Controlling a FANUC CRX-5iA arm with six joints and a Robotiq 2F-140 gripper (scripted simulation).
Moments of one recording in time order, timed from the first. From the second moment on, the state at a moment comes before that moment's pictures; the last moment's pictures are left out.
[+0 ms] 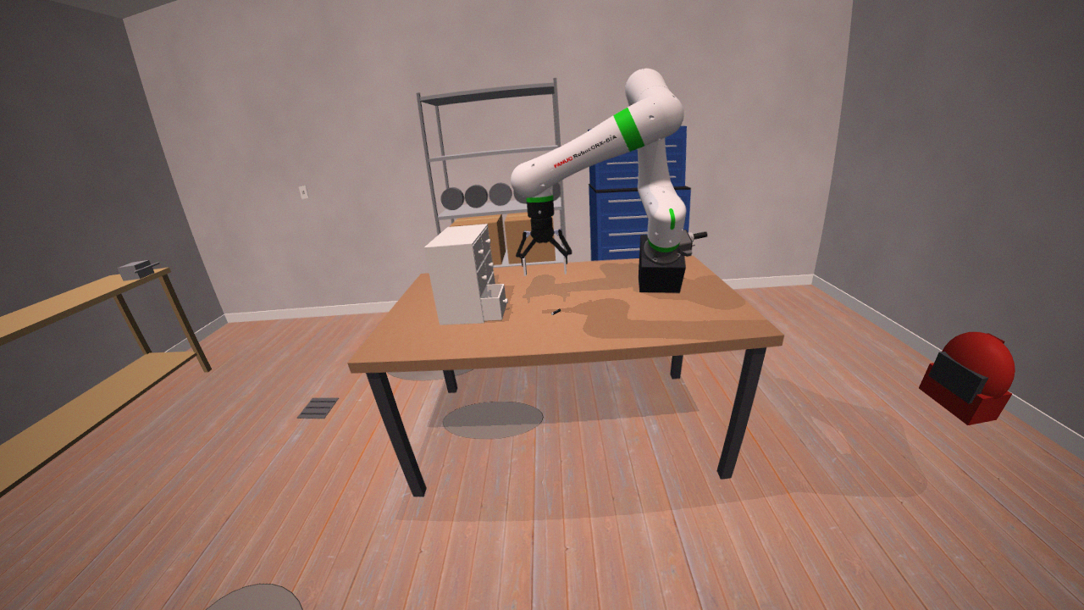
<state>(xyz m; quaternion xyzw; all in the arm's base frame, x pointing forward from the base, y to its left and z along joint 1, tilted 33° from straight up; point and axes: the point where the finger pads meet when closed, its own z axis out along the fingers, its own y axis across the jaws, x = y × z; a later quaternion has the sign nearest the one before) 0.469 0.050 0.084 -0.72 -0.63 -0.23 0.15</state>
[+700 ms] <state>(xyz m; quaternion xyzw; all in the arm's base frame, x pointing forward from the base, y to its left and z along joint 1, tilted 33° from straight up) 0.457 0.077 0.049 -0.85 -0.45 -0.19 0.20</state>
